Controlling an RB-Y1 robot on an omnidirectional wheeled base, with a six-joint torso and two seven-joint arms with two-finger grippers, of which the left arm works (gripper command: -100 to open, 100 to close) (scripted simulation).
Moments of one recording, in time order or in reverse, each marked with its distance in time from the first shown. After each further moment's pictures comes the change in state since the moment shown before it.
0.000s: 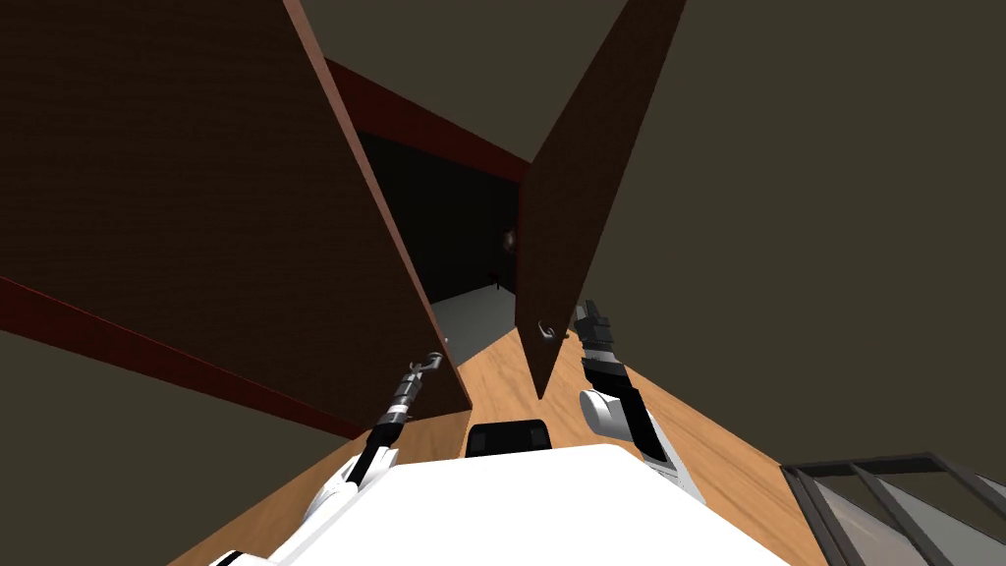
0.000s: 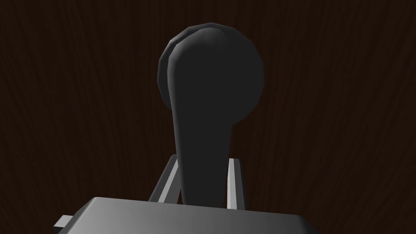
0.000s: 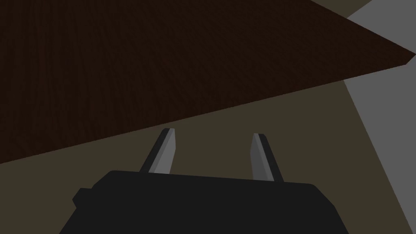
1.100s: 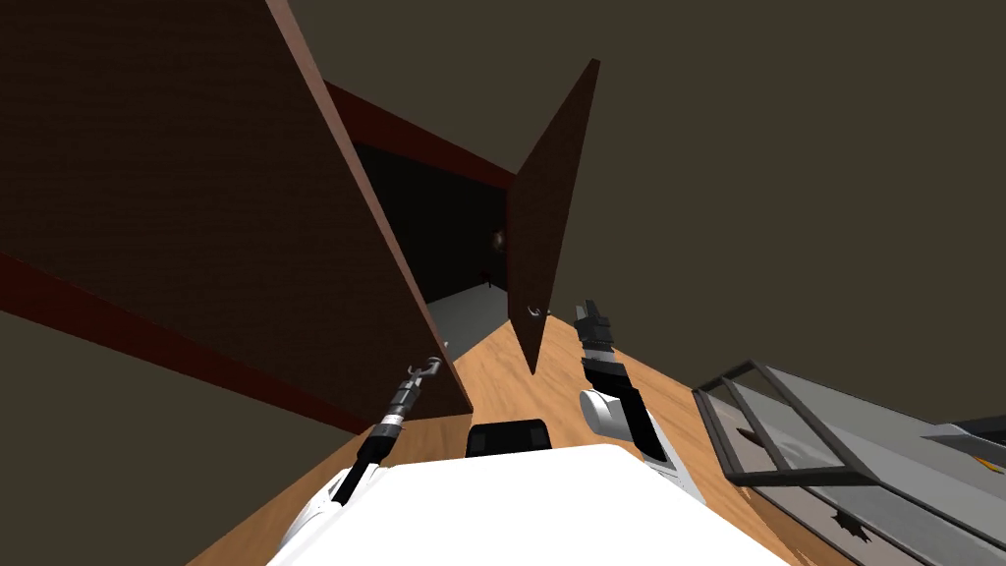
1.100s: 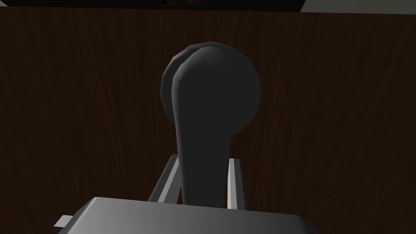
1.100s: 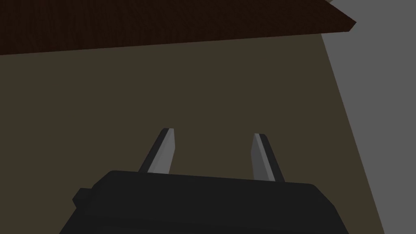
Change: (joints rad) arm 0.049 0.030 -0.040 -0.012 -0.061 -0.072 0.068
